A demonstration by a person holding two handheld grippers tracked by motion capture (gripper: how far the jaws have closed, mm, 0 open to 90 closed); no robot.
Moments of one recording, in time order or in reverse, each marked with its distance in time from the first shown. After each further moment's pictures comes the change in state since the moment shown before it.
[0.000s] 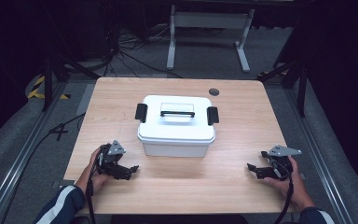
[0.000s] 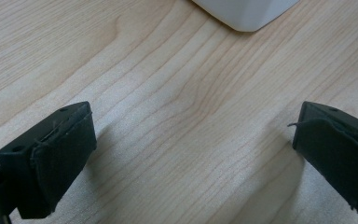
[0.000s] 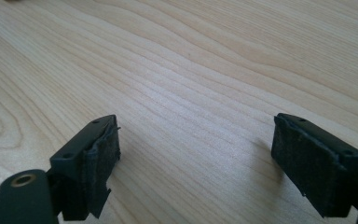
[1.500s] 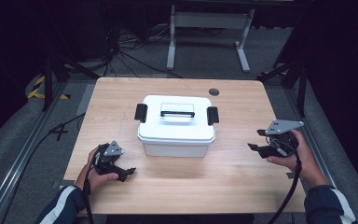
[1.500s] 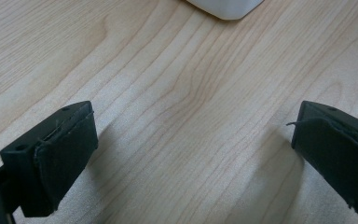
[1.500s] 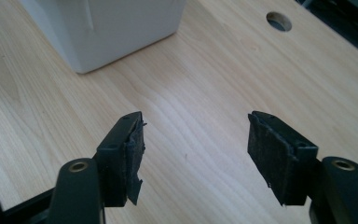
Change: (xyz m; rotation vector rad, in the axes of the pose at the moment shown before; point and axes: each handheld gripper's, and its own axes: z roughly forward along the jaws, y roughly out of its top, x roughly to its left) left arm 0.011 -0.004 -0.005 0.003 -0.068 0.095; right arm 0.015 0.113 -0.051 0.032 0.026 -0.298
